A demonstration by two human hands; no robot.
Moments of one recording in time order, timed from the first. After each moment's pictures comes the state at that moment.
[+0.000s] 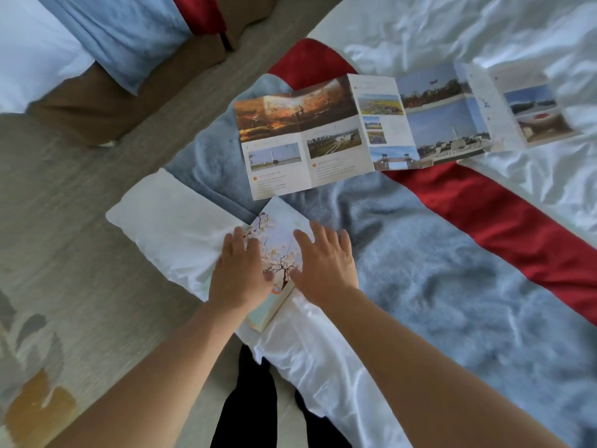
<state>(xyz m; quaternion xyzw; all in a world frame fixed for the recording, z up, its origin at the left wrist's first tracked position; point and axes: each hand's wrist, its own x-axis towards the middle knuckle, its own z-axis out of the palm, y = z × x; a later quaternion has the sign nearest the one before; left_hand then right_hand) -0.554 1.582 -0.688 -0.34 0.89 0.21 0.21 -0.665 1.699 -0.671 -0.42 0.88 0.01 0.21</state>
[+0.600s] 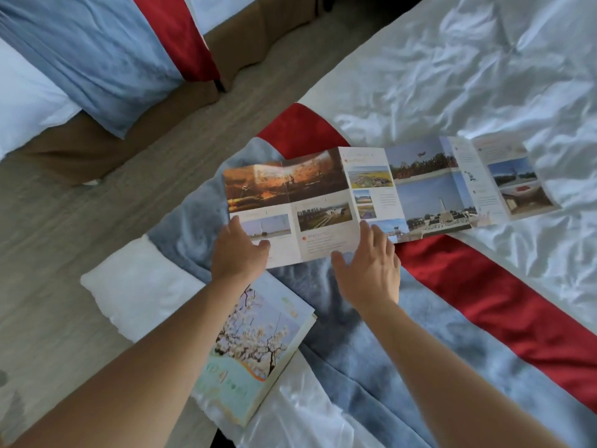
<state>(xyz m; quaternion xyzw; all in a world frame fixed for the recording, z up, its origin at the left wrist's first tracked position) -0.699 1.481 -0.686 -0.51 0.76 0.40 0.05 -0.807 1.667 -0.652 -0.21 0.96 -0.10 0.15</state>
